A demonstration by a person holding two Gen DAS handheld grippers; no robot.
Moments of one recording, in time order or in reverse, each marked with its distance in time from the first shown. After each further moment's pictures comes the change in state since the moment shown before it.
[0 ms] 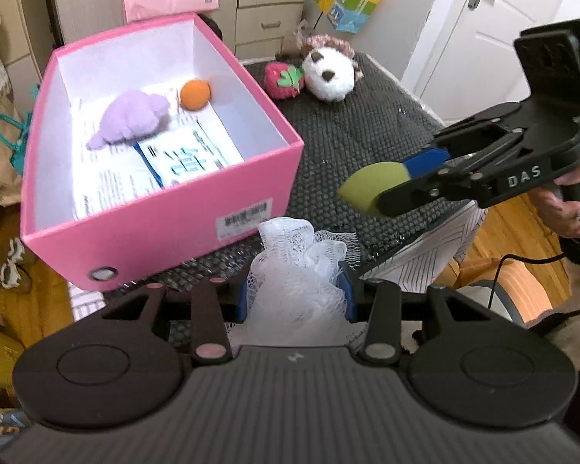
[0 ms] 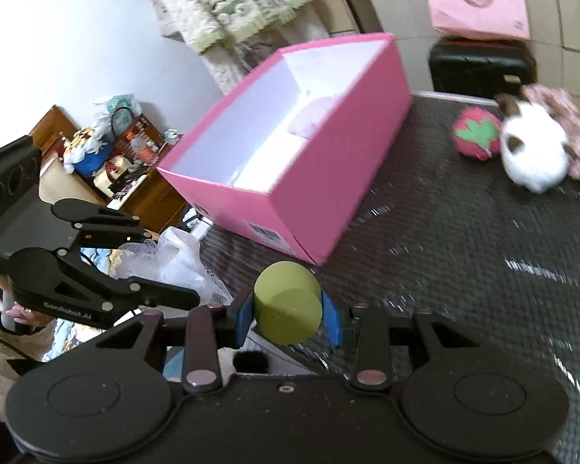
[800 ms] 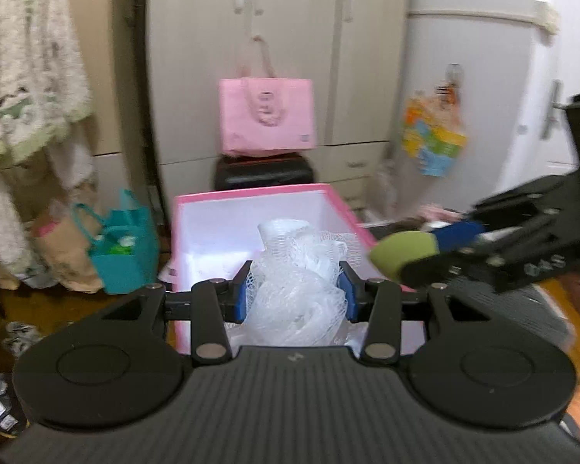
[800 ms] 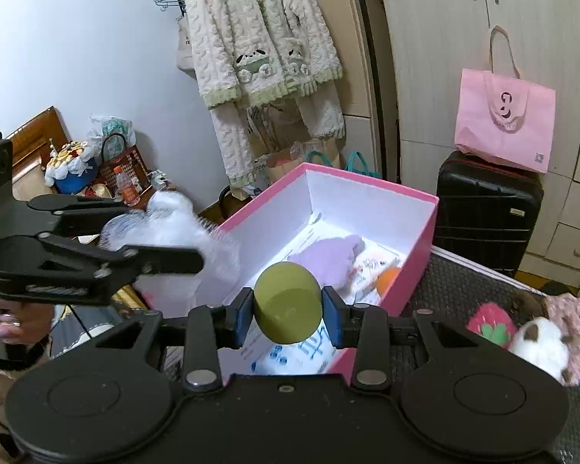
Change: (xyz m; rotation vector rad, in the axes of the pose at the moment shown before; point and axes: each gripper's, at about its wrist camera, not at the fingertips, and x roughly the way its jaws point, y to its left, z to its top) left arm -0.027 0.083 0.064 -0.090 -0.420 0.250; right arm 0.033 0.041 0.126 -0.216 -0.169 -0.140
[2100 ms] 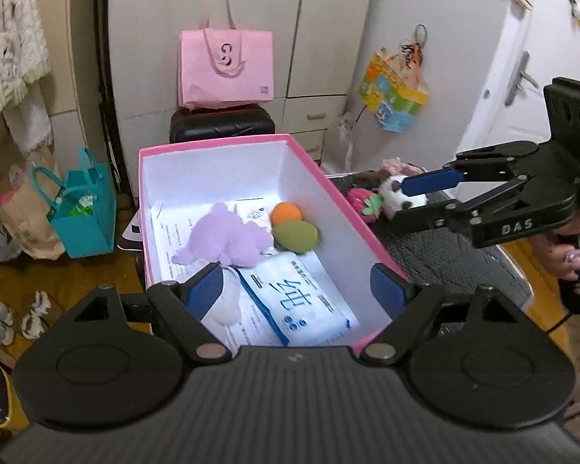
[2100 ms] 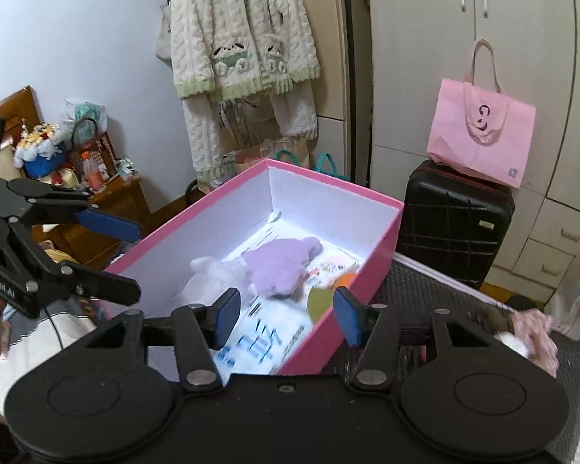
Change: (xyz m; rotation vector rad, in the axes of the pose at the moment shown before) left arm -0.014 0.008 -0.002 0.025 0.164 -0.177; right arm -0.018 -0.009 -0.013 -0.035 0.005 -0.100
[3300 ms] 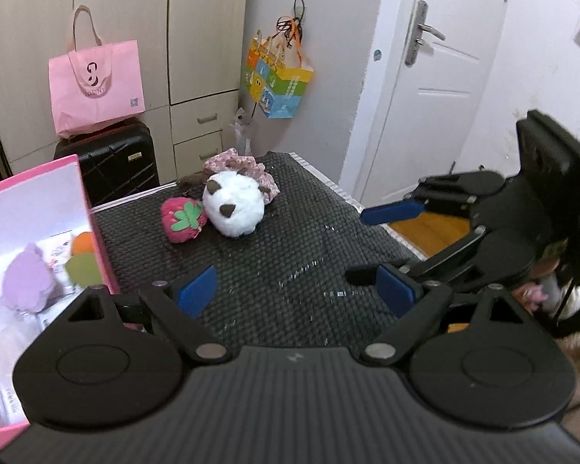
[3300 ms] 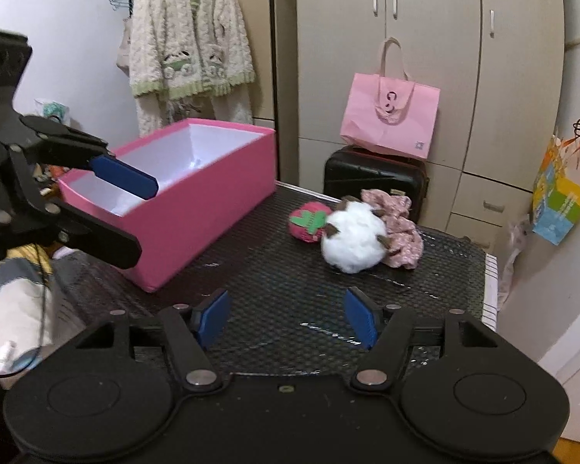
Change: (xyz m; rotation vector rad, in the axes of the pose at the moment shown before) left arm 0.090 -0.186 -0.002 0.163 -0.005 -0.185; right arm -0.087 -0.084 -0.149 0.007 -0.073 -0.173
